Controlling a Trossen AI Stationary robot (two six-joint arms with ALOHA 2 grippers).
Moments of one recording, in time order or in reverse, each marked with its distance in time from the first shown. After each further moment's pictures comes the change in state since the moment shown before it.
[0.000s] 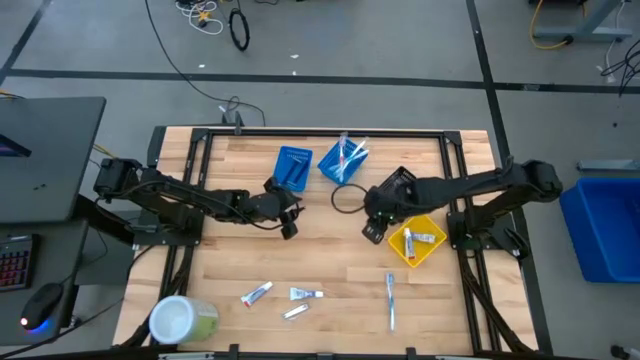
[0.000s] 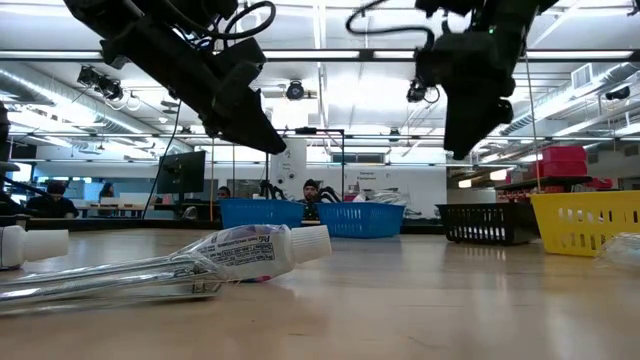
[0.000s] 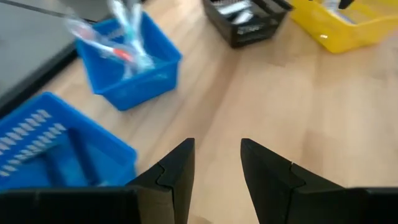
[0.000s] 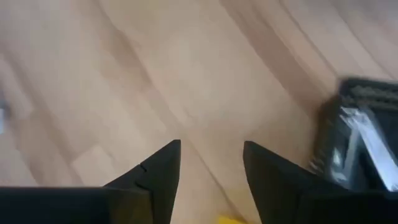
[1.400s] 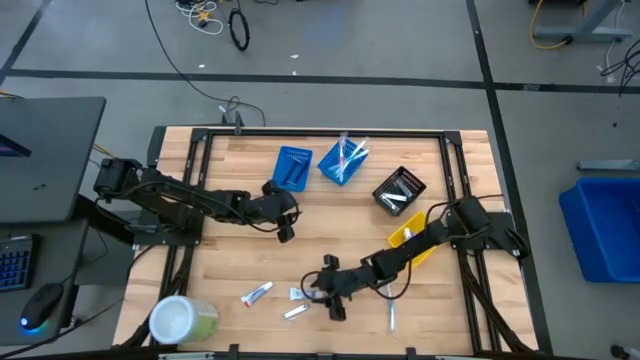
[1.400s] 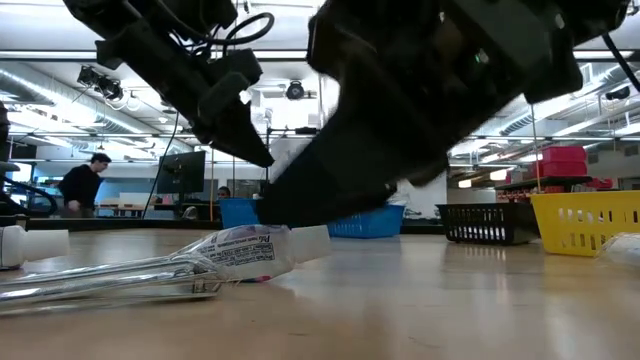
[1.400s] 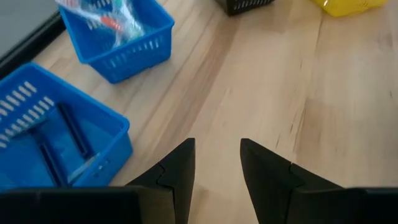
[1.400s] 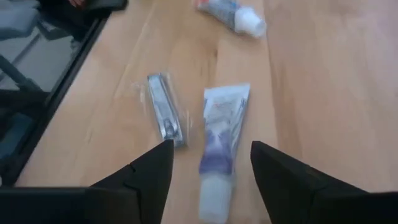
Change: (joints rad) left arm -0.003 0.000 0.000 -0.096 0.039 -0.021; right arm 0.380 0.653 0.084 1.148 0.018 -0.328
